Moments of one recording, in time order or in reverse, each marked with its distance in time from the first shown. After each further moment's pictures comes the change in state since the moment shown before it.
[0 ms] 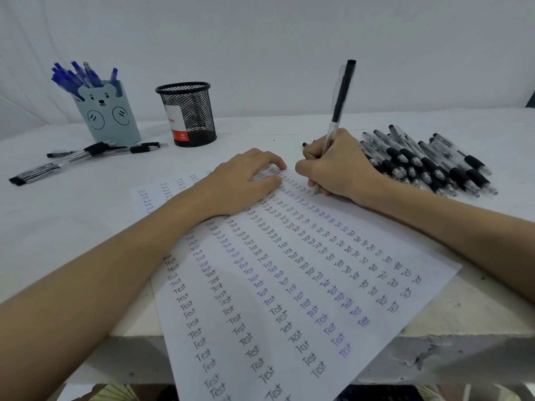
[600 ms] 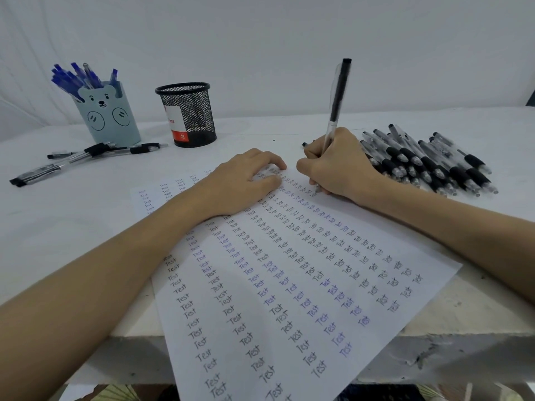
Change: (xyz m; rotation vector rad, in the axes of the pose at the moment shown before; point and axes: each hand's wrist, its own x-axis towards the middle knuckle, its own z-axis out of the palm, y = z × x) left_hand -0.001 0.001 0.000 0.003 -0.003 -0.001; right_hand 0.001 0.000 0.000 -0.033 0.052 0.041
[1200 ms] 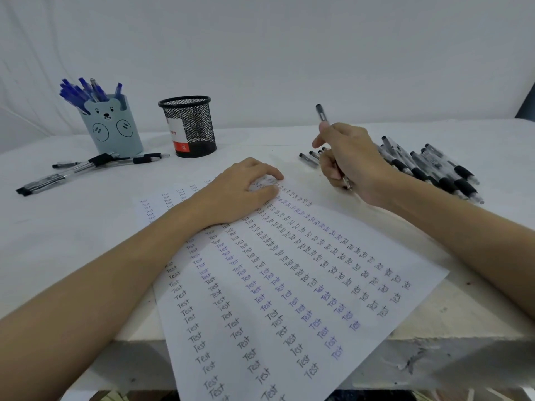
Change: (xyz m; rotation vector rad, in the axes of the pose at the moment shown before) left_hand -0.003 -0.001 -0.001 -0.051 0.028 0.013; right_hand 0.004 -0.011 -0.027 0.353 -0.010 0.237
